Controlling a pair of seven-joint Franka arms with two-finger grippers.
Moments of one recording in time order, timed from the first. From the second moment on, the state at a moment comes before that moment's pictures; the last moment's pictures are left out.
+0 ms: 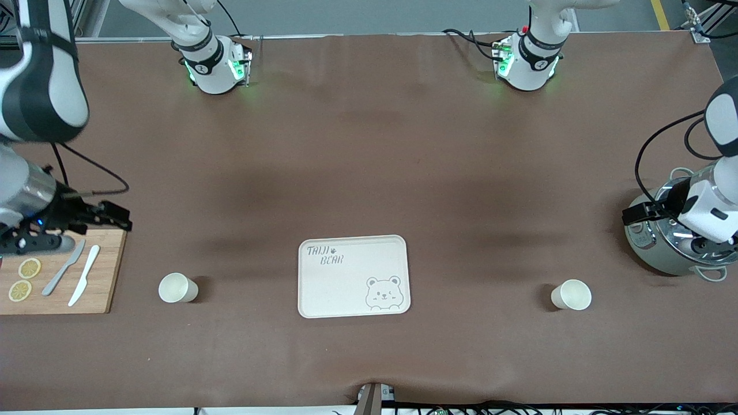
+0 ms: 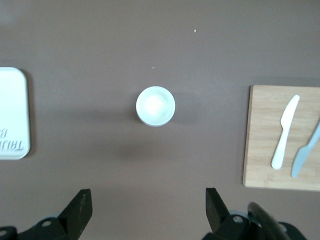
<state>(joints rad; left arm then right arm) -0.06 0.29 0.12 -1.57 0.03 1.81 -0.08 -0.08 0.31 0.07 -1.54 0.01 1.90 -0.07</state>
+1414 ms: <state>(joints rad) -0.06 0.64 0.12 -1.58 0.03 2.34 -0.07 -0.10 0.73 0.05 -1.42 -0.02 2.21 -0.07</state>
